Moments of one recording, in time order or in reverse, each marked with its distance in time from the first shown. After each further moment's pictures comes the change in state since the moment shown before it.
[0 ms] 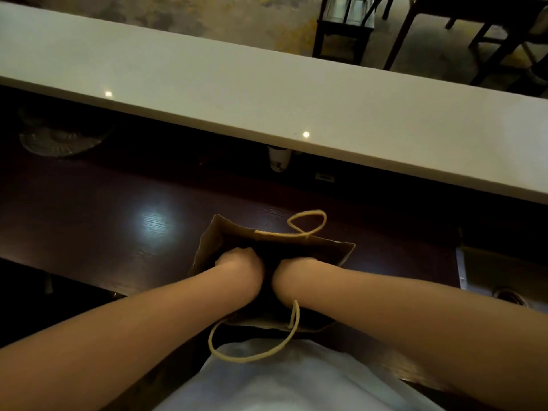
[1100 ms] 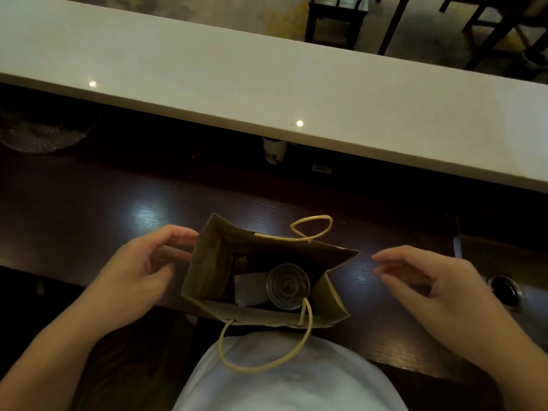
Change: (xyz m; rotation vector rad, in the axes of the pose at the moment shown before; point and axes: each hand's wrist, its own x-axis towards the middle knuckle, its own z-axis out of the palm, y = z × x) left_hand -0.078 -0.120 0.048 -1.295 0.633 0.332; right_hand -0.147 0.051 0.102 1.021 1.061 0.235
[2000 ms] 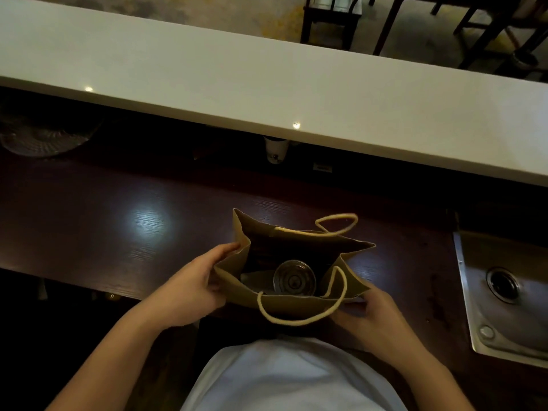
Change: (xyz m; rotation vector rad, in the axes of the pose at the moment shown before) left_hand 0.013 -0.026 0.043 -0.037 -0.321 -0.164; right_hand -0.006 0.038 0.113 0.423 -0.065 0.182
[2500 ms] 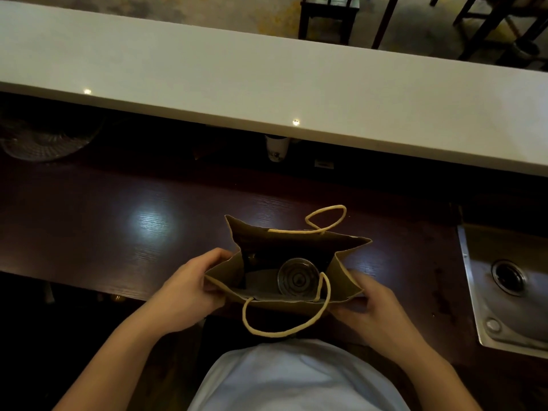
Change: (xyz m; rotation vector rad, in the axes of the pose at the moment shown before) left_hand -0.007 -0.006 -0.006 0.017 0.018 0.071; right_hand 0.000 -0.011 0.005 0.027 0.024 -0.099
